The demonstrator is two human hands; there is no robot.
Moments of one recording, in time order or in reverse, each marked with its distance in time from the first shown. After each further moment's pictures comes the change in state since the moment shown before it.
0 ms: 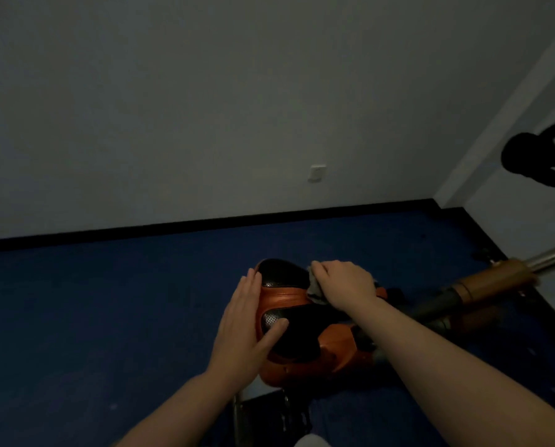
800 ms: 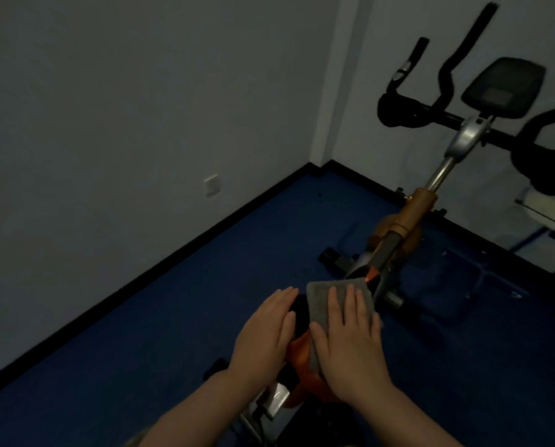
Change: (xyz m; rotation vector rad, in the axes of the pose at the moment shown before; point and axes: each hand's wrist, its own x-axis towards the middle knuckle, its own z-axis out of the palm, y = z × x) left_hand 0.126 -0.027 -0.043 -0.020 -0.611 0.458; right_hand -0.051 -0.122 0.033 0.260 0.087 0.782
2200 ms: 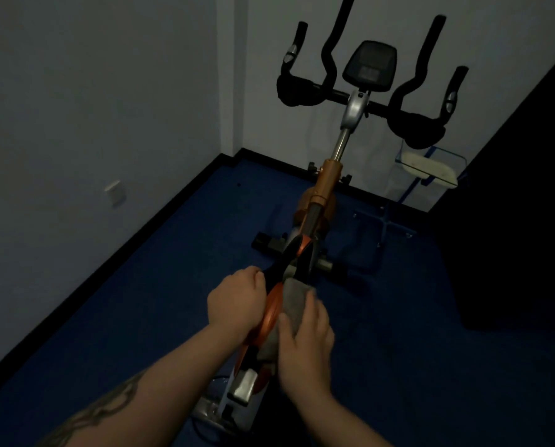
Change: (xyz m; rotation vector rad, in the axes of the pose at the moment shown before) left_hand 0.051 0.026 0.009 0.297 -0.080 -0.072; right_hand -0.050 -0.038 0.027 0.713 0.363 0.467
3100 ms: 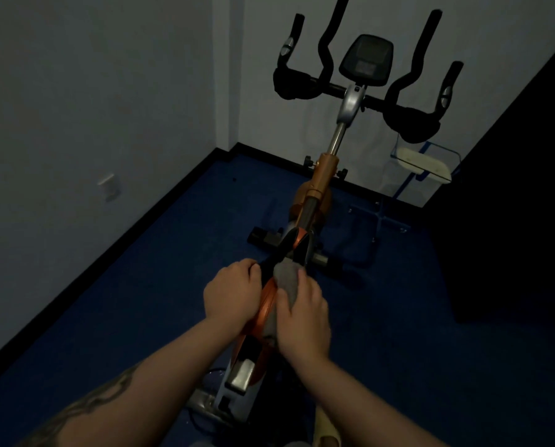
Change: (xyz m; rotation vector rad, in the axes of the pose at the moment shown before) left_hand -0.006 0.002 -0.005 -0.044 0.020 -0.027; right_hand 0.024 -0.001 0.006 -0.091 0.047 -0.078
